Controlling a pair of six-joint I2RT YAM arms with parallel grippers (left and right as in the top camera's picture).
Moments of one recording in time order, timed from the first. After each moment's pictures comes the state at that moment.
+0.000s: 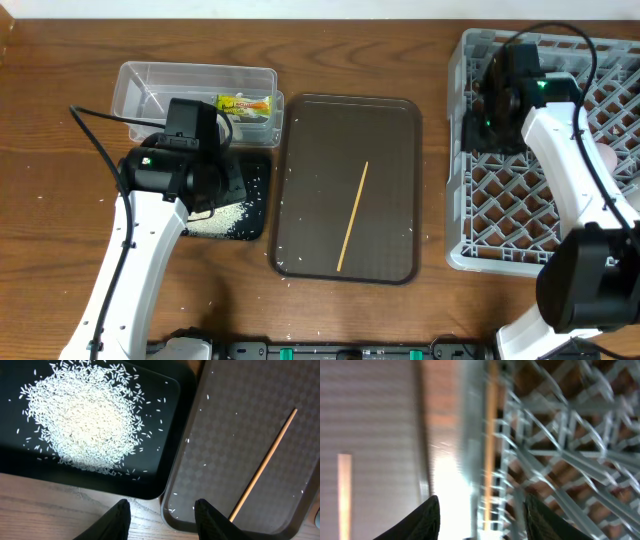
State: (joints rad) left arm -0.13 1.33 1.20 -1.13 0.10 -0.38; right arm 0.07 1.78 1.52 -1.03 -0.04 0.15
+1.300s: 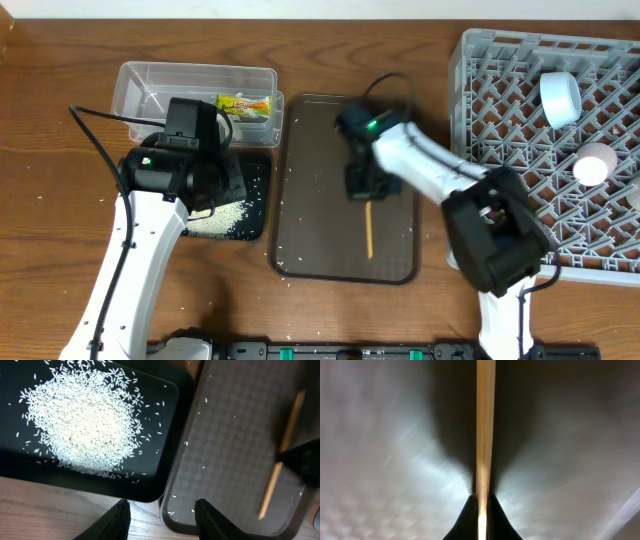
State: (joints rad) left arm -0.13 1.33 1.20 -1.12 0.10 -0.38; right arm 0.53 2.11 1.52 -1.01 -0.08 0.54
